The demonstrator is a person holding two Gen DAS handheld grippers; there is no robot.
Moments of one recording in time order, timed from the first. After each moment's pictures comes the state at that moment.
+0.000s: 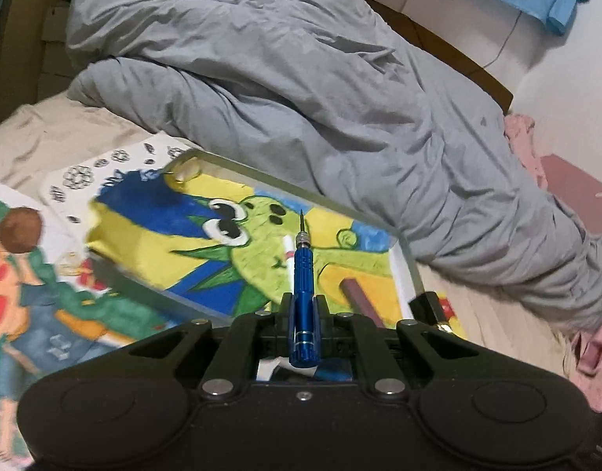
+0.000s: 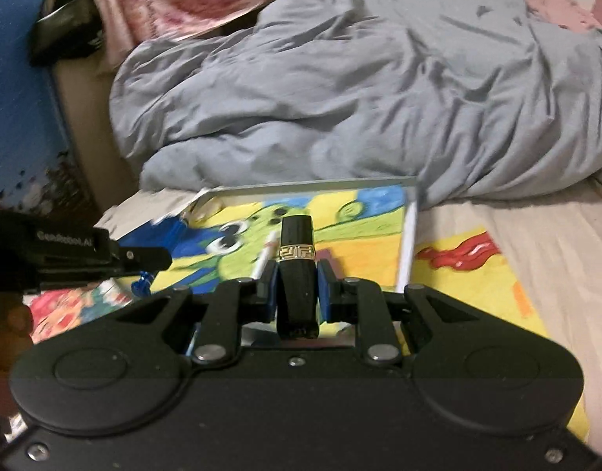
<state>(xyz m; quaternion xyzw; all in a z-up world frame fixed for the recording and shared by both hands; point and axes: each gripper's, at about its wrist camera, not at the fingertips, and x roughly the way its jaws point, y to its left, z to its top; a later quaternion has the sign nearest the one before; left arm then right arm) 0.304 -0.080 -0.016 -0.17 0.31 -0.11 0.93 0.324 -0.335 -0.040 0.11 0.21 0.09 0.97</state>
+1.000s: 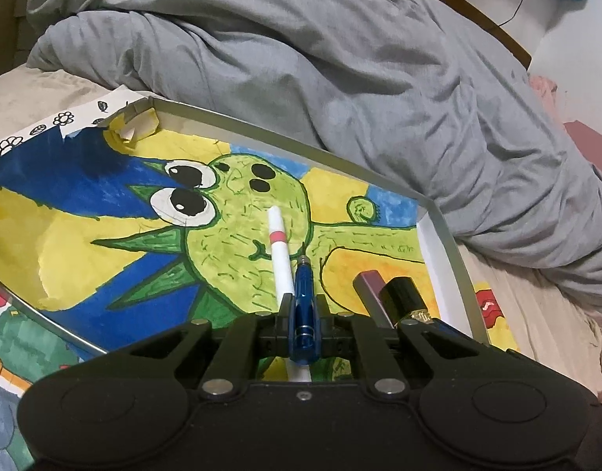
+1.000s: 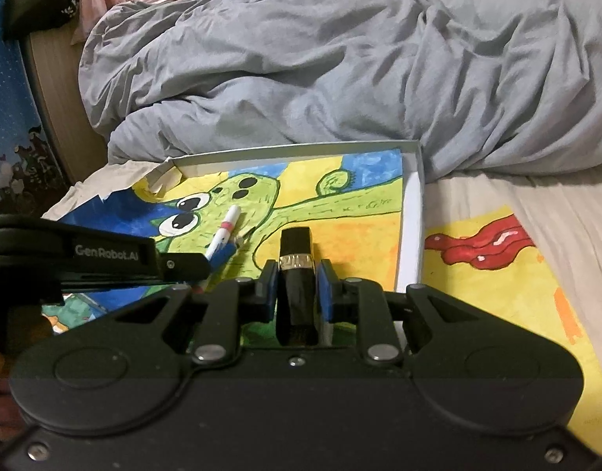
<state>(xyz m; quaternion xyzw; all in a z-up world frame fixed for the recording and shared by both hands) 0.393 -0.119 -0.074 -0.15 0.36 -0.12 0.92 0.390 -0.319 -0.085 0.09 0.26 0.07 0.96</state>
